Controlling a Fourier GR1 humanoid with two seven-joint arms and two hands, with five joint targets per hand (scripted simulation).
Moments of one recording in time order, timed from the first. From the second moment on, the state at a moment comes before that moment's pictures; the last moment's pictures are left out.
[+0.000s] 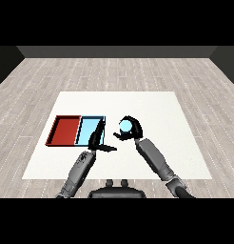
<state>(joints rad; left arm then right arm) -0.25 0.00 -0.29 -1.28 0.16 0.15 -0.36 -0.53 -0.10 0.40 -1.15 -0.36 -0.28 -0.37</state>
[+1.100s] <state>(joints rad) -0.40 0.00 -0.45 -1.07 0.30 0.26 -0.38 -0.47 -0.01 0.38 -1.27 -0.18 -0.22 -0.30</state>
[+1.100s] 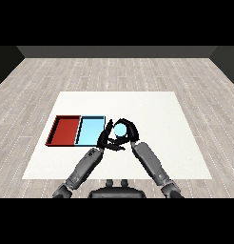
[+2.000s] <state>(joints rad) -0.50 0.02 -0.49 -0.97 0.26 0.36 -0.41 -0.56 -0.01 0.53 -1.23 -0.24 -0.32 -0.29</state>
